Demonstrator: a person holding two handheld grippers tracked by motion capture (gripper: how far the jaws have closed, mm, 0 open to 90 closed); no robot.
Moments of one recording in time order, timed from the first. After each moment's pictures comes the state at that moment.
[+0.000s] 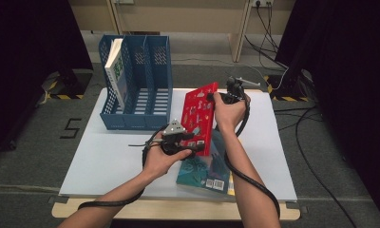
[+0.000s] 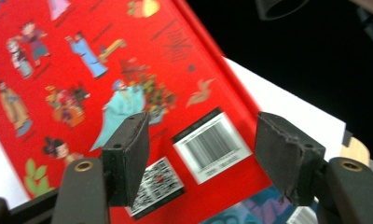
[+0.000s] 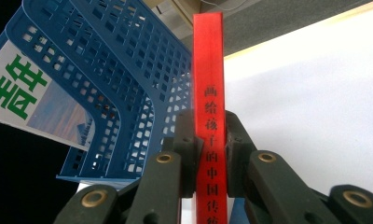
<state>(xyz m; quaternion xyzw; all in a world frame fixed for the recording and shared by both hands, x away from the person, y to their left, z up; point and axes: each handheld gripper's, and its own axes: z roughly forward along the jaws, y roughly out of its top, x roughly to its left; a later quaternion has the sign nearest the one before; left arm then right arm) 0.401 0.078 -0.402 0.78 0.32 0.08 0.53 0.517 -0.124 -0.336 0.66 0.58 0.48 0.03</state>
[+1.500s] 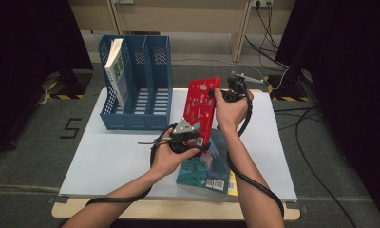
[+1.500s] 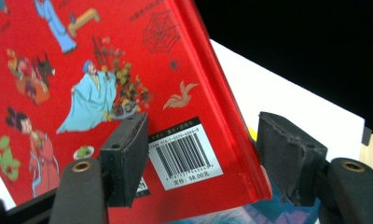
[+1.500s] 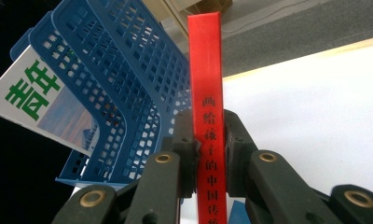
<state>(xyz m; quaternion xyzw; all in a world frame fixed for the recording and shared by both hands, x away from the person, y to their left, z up) 0.414 0.061 -0.412 0.79 0.32 0.10 0.51 0.502 -0.124 -0.313 0.63 0.59 0.49 0.09</state>
